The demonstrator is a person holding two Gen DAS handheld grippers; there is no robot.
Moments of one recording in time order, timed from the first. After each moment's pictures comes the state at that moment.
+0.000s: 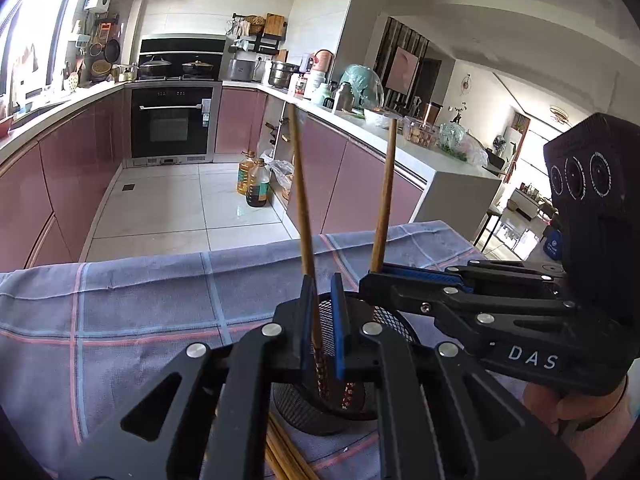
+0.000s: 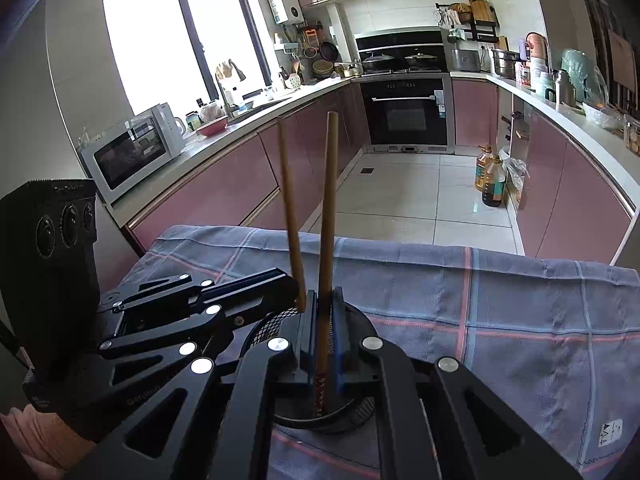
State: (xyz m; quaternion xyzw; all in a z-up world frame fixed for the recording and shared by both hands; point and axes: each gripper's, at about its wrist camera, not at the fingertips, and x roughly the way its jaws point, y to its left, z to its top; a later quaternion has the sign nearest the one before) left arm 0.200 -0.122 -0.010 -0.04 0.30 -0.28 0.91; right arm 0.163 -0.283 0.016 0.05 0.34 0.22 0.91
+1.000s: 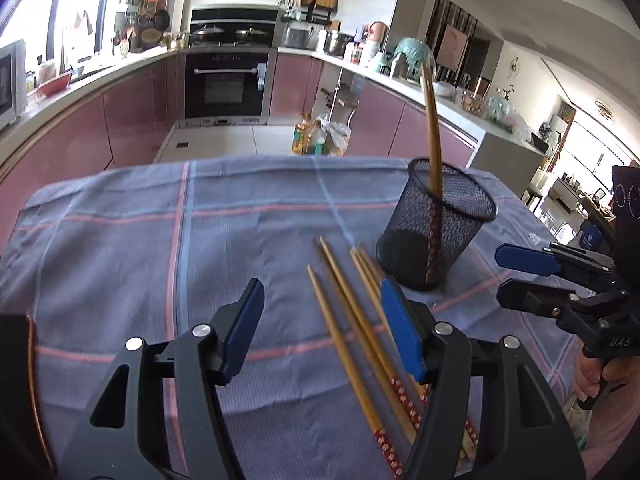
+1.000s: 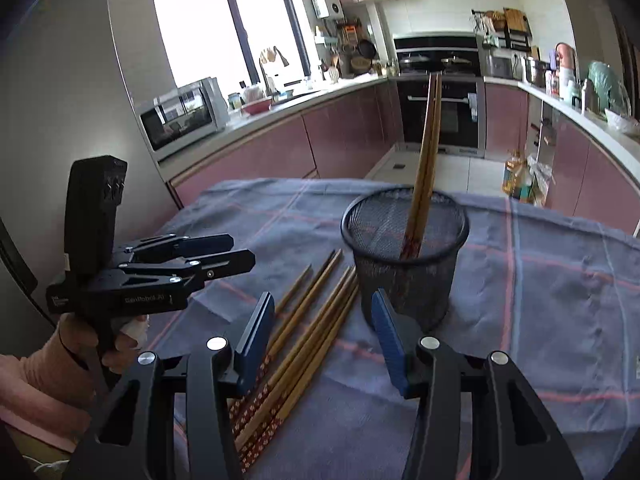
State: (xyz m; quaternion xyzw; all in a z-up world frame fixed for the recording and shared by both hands) left arm 0.123 -0.014 -0.064 -0.03 0.37 -0.19 0.91; right arm 0.069 -0.258 -0.036 0.03 0.36 0.28 0.89
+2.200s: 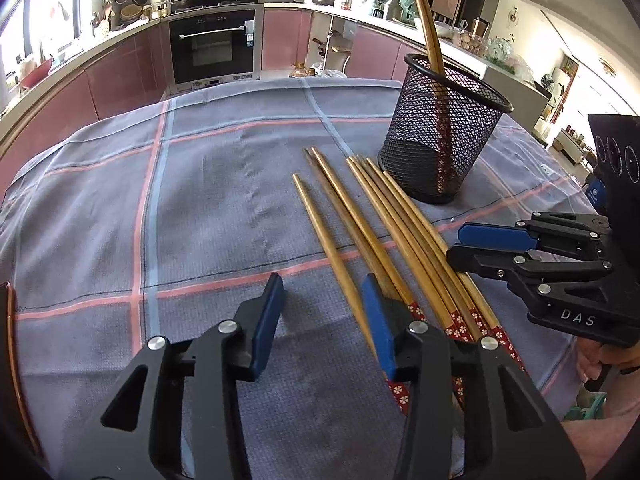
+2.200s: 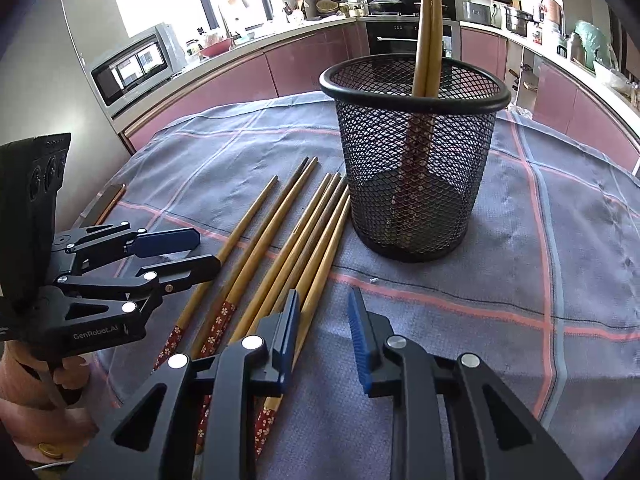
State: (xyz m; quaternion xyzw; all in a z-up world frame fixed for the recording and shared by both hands) left arm 0.114 -0.036 -0.111 0.03 0.43 -0.19 0.88; right arm 0.082 -0.234 -0.079 -0.01 0.44 0.21 0.88
